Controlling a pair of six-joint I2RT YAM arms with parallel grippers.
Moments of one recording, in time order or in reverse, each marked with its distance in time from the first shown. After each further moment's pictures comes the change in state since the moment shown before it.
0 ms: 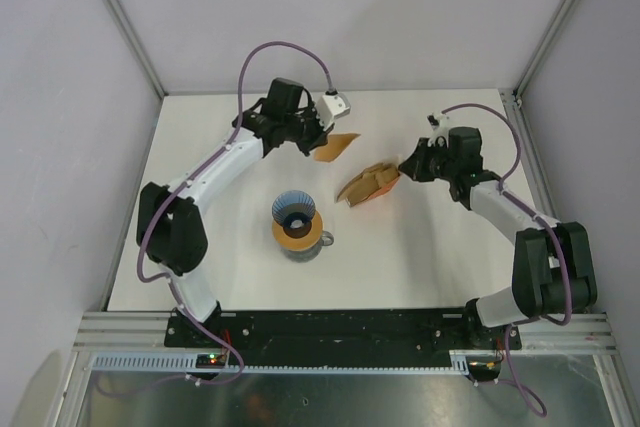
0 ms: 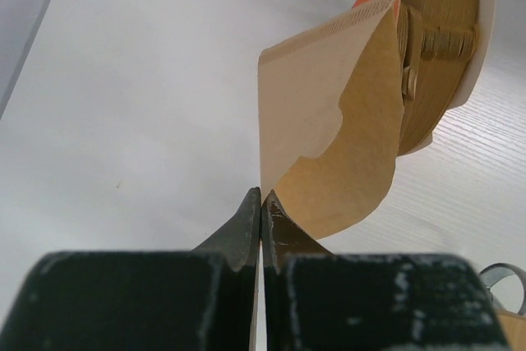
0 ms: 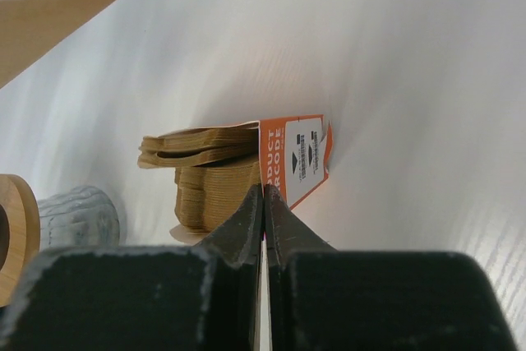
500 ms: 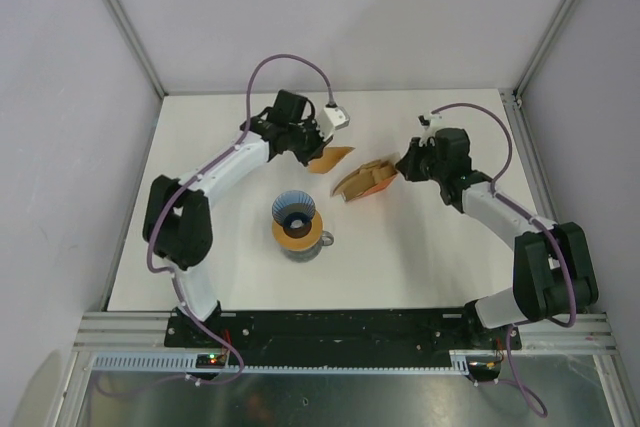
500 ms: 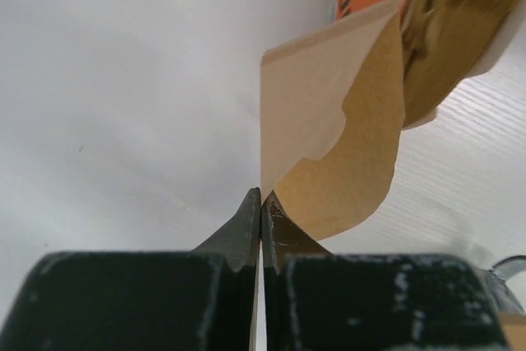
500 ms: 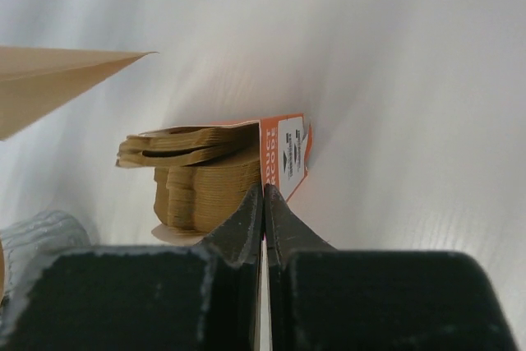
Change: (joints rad) left arm 0.000 0.016 -0.072 -0.001 -0.047 -0.013; right arm 0.122 -0.014 0.006 0.006 0.209 -0.024
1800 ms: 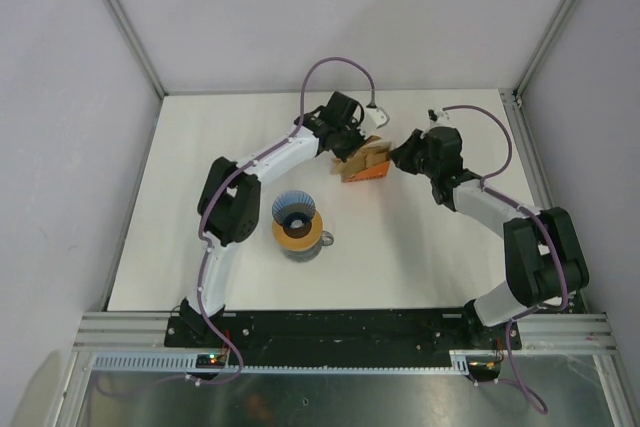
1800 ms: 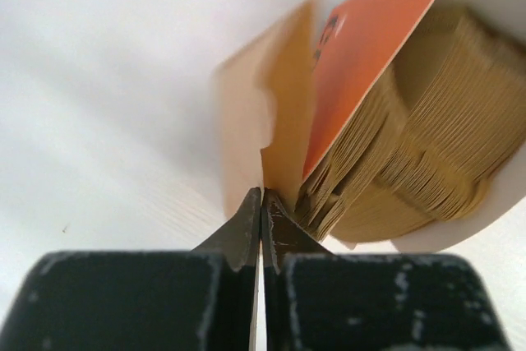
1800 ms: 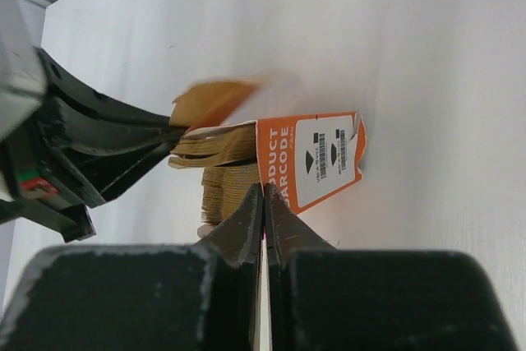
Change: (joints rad) left arm -0.149 0.391 0.357 -0.016 -0.238 -0.100; right arm 0.022 0.087 0.000 0.195 0.114 0.358
